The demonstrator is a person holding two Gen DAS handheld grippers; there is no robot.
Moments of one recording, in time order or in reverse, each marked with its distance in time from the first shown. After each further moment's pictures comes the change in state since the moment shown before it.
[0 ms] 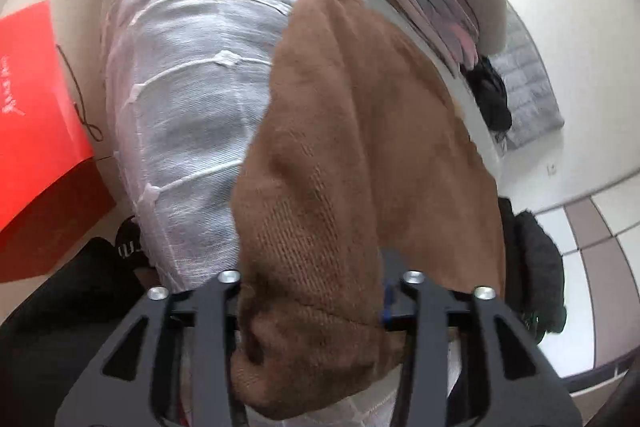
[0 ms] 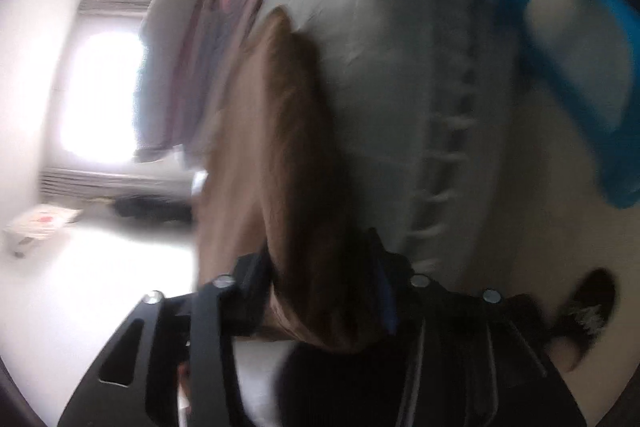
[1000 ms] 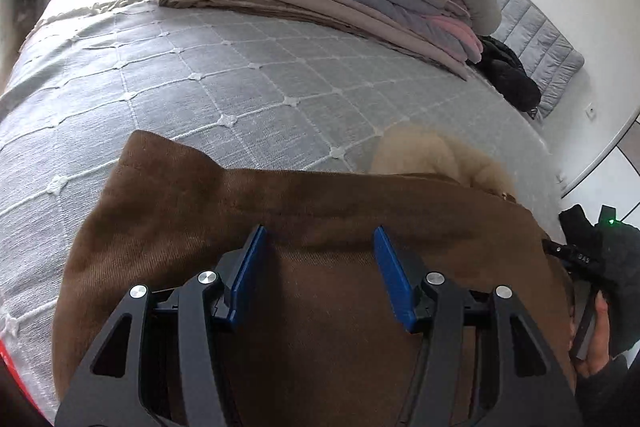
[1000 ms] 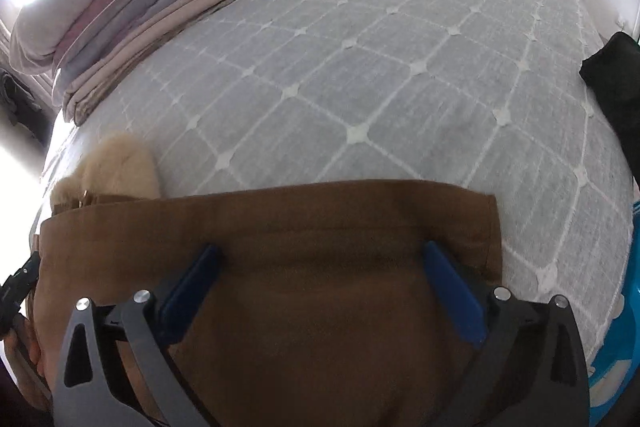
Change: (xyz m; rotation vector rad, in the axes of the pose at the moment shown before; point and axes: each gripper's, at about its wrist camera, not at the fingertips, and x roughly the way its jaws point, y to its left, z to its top) left arm 0.158 -0.114 0.144 0.389 -0.141 0.179; right arm 0.242 0.158 0.138 -0.485 0.014 -0.437
